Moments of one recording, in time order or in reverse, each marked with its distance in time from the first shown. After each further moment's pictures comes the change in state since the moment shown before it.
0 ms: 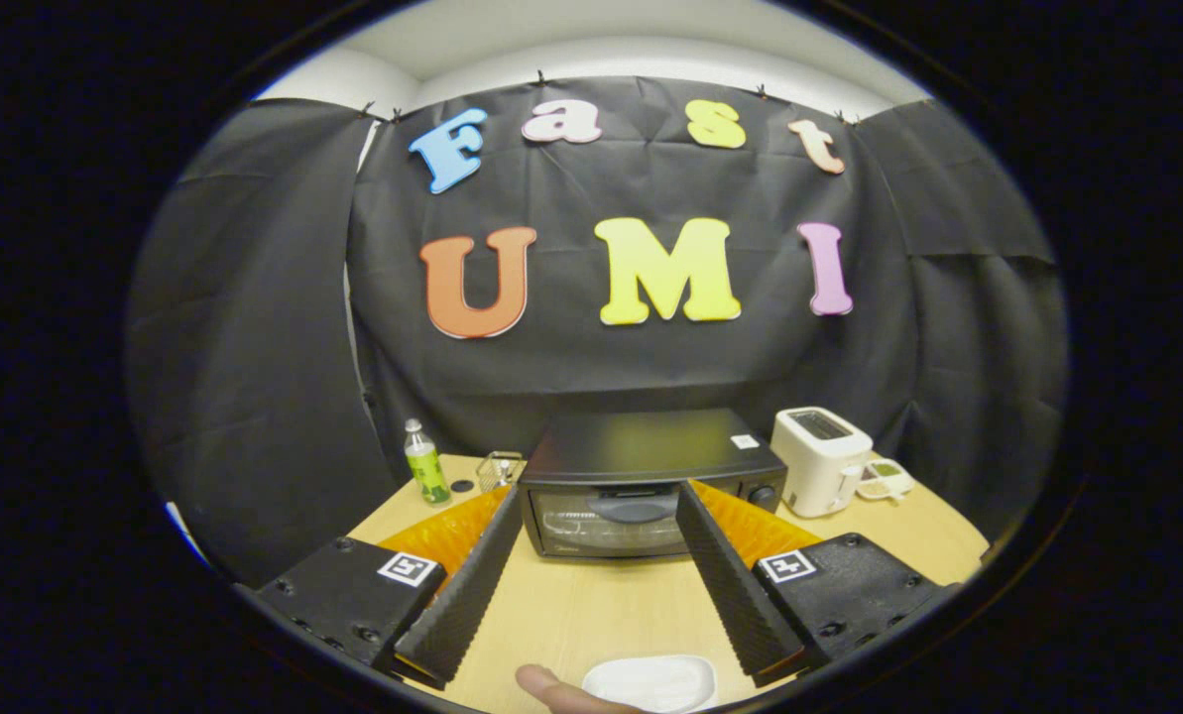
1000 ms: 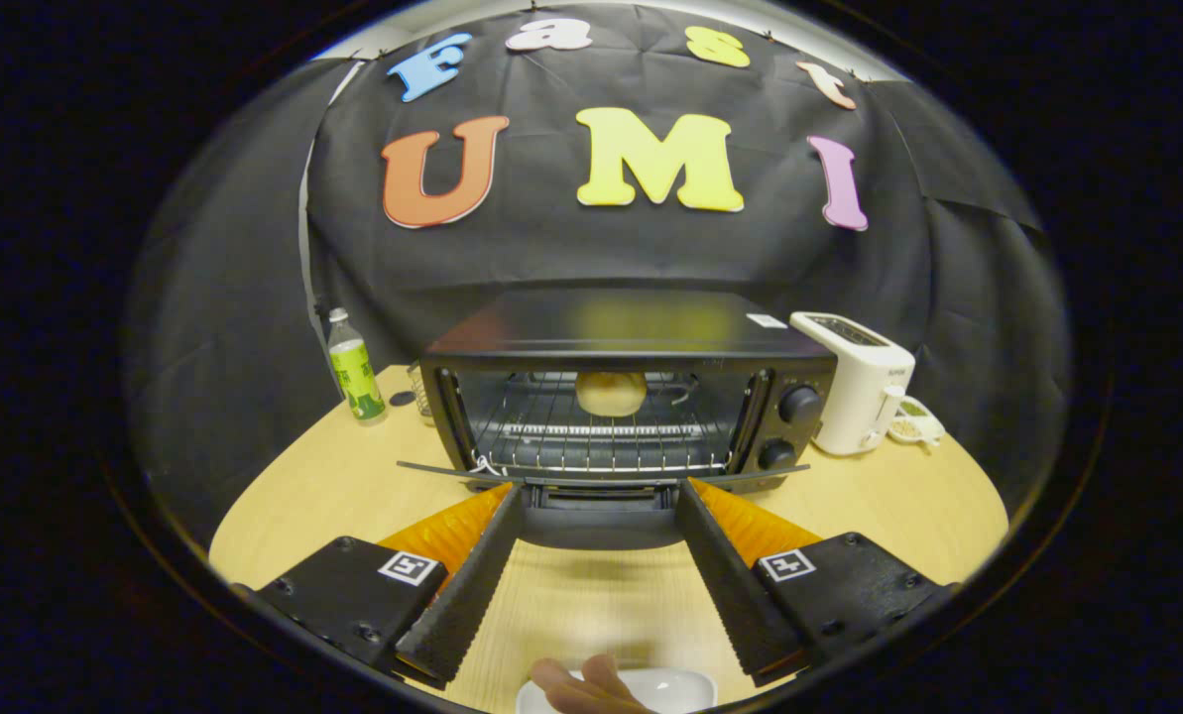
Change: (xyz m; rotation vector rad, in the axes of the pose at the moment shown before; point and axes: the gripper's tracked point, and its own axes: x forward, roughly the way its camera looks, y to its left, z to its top) arm 0.123 -0.031 -0.155 -0.017 0.238 0.004
